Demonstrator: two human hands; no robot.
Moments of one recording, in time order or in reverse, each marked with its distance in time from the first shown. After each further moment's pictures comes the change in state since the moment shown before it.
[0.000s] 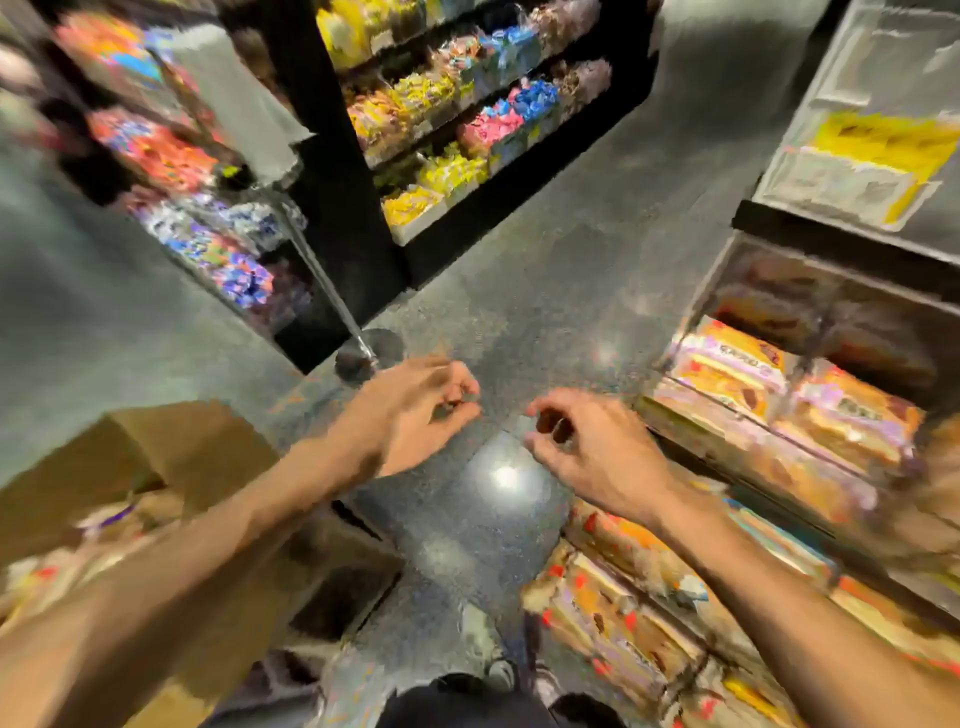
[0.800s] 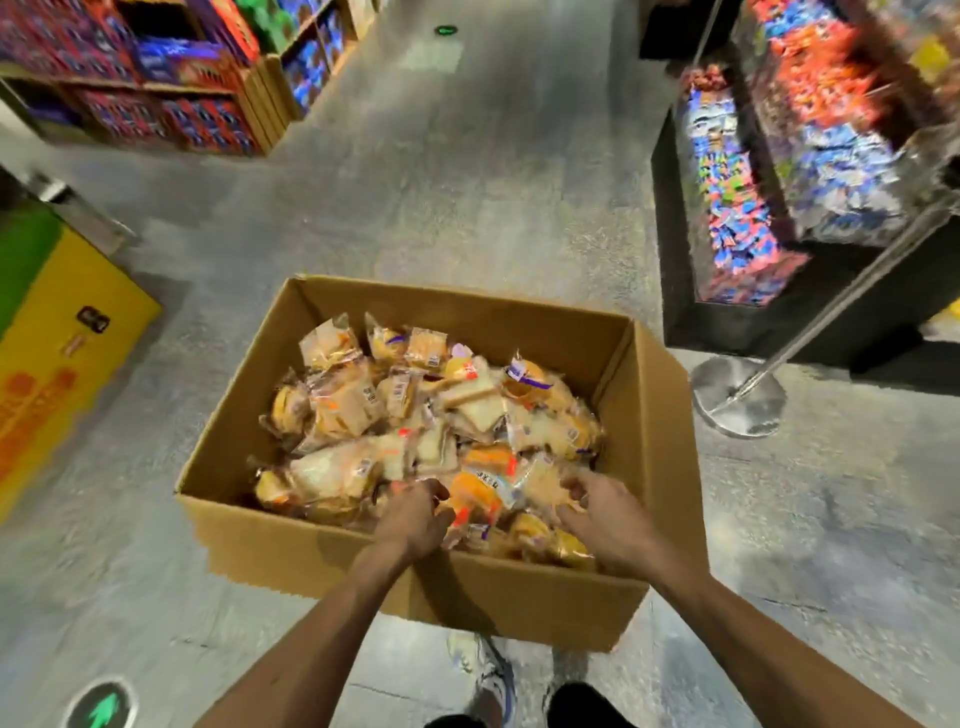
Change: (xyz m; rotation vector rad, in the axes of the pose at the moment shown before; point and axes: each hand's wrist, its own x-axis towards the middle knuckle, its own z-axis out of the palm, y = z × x) left_hand -0.483 -0.352 0.035 -0.393 0.201 -1.589; right_hand 0.160 -0.350 0.450 -0.229 -0.921 -0.384
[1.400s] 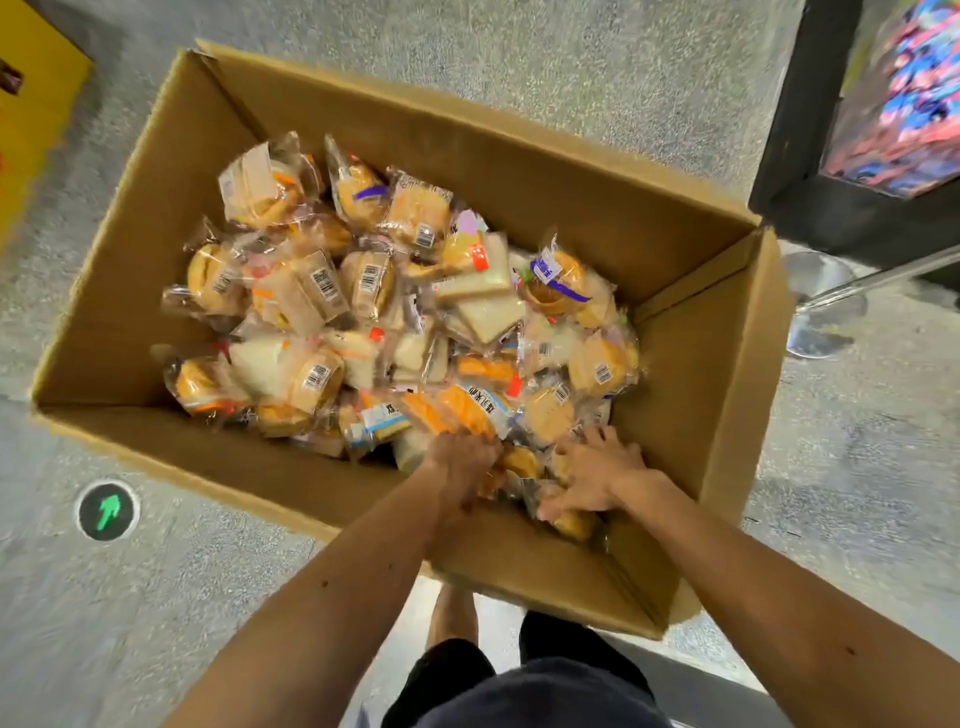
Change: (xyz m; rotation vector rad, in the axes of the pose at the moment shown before) left_hand 0.119 0.019 0.104 0.645 -0.574 0.196; right_hand 0.164 0.073 0.061 -0.659 -0.702 0.106
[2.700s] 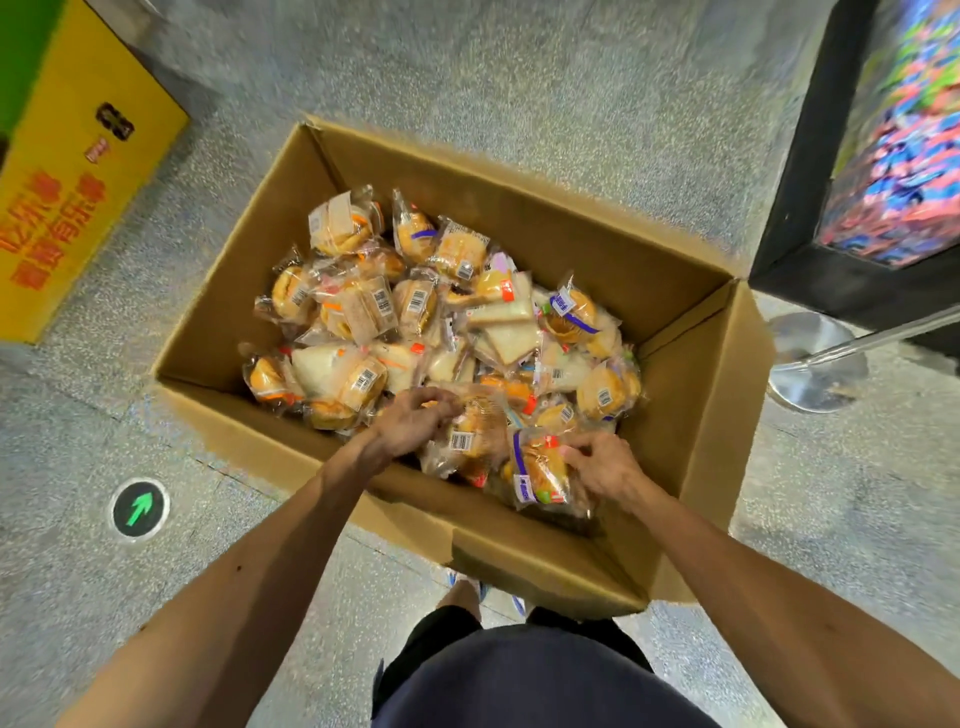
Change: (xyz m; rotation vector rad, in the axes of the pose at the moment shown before) left_hand -0.108 -0.058 -0.026 -1.538 0.477 -0.160; right_hand -0.043 -0.012 -0.007 0.741 0.327 -0.035
